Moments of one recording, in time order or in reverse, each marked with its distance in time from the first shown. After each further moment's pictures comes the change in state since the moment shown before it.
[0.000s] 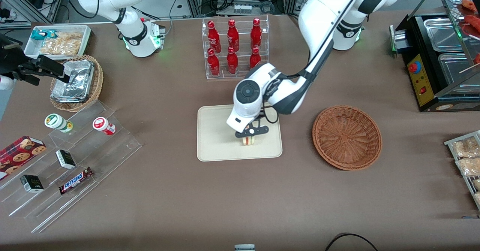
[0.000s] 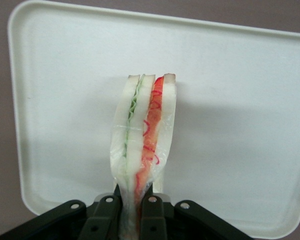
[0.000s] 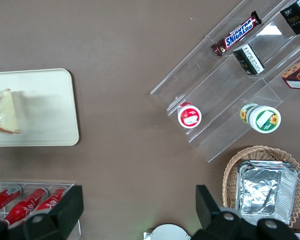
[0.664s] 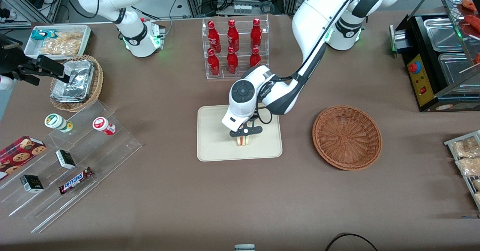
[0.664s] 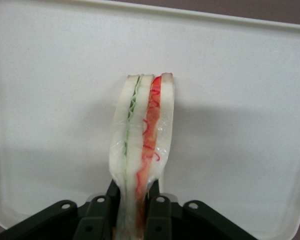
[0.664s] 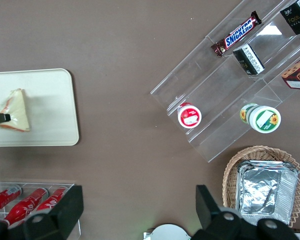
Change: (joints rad) arm -0.012 0.034 0.006 0.011 0.000 0.051 0.000
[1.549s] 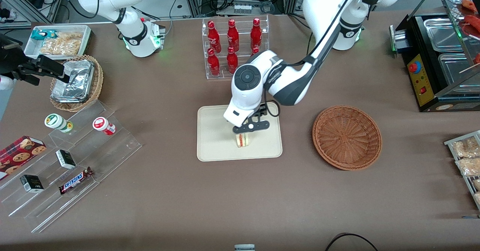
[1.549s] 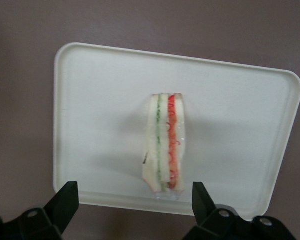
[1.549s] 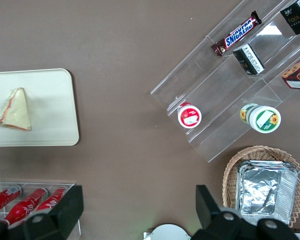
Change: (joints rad) arm 0.024 -0.151 0.029 0.035 0.008 -0.204 0.010
